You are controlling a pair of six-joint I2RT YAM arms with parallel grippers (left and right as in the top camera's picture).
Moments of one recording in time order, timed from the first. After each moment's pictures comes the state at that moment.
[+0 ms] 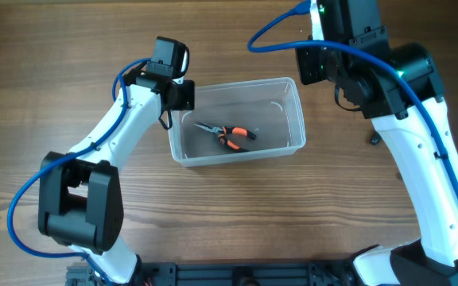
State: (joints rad) left arm -0.28 1.83 1.33 -0.64 -0.06 -0.20; right arm 0.42 1.60 1.93 -1.17 0.23 0.05
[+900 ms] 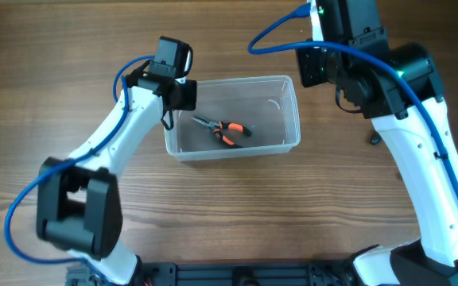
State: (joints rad) left arm -0.30 1.80 1.33 -0.65 -0.09 -0.18; right arm 0.42 1.60 1.93 -1.19 0.24 0.05
